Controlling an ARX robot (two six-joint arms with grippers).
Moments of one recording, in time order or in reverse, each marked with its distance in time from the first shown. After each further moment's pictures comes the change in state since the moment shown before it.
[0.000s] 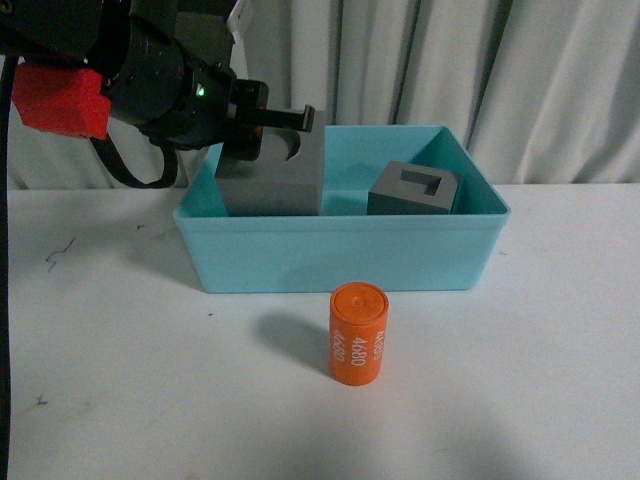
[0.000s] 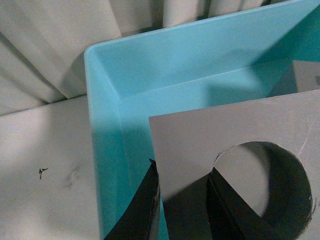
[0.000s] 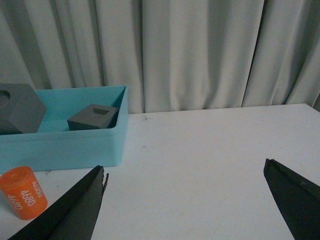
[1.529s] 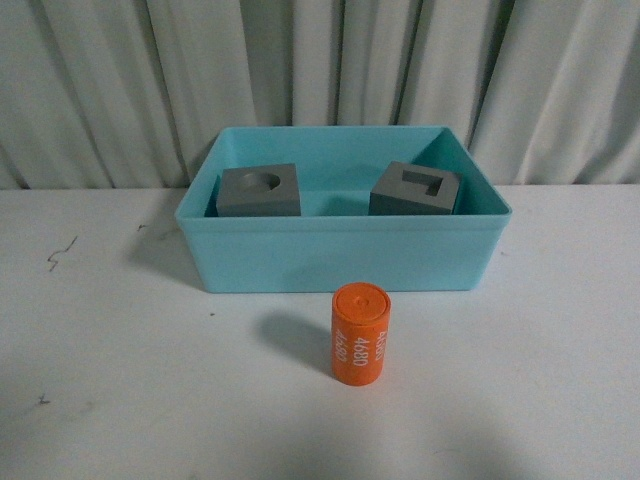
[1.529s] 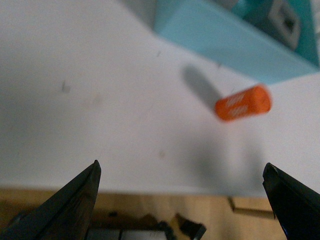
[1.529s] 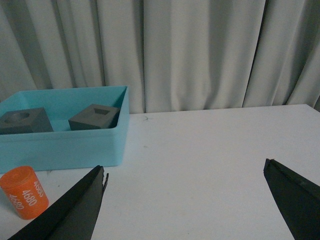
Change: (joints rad) left arm 0.190 -1.212 -0.806 -0.578 0.307 -0.533; right arm 0.000 0.000 0.000 0.000 0.000 0.000
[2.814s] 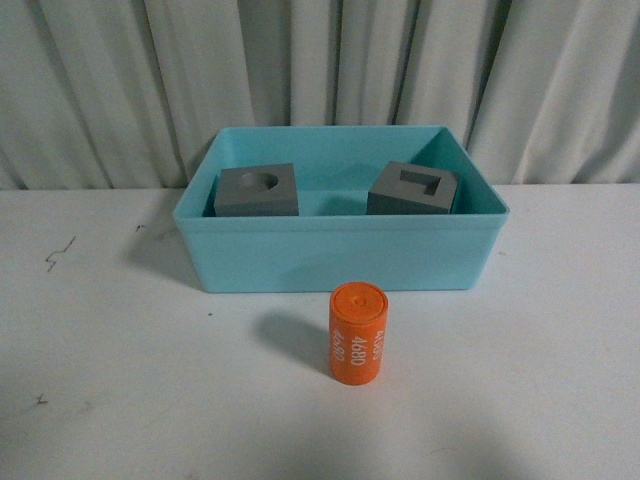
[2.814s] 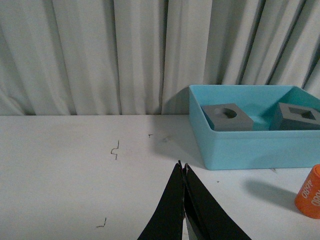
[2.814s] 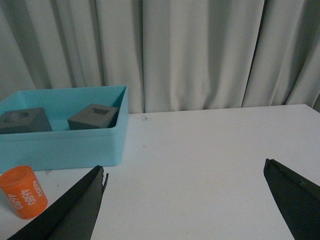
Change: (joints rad) left arm 0.117 -0.700 -0.422 0.415 -0.156 0.512; right arm 0.000 0.000 0.000 0.000 0.000 -0.003
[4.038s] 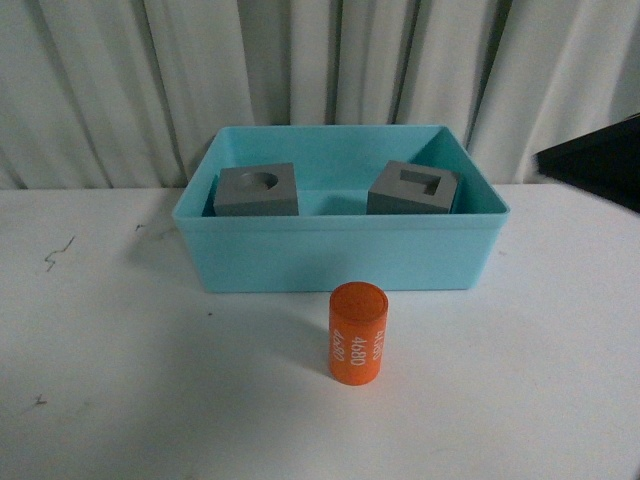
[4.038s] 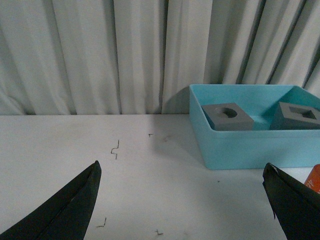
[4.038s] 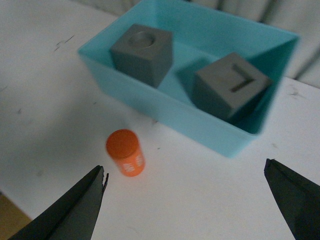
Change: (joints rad) left arm 0.000 0.000 0.000 0.000 0.000 0.001; right arm 0.190 1.305 0.753 0.019 -0.421 -0.249
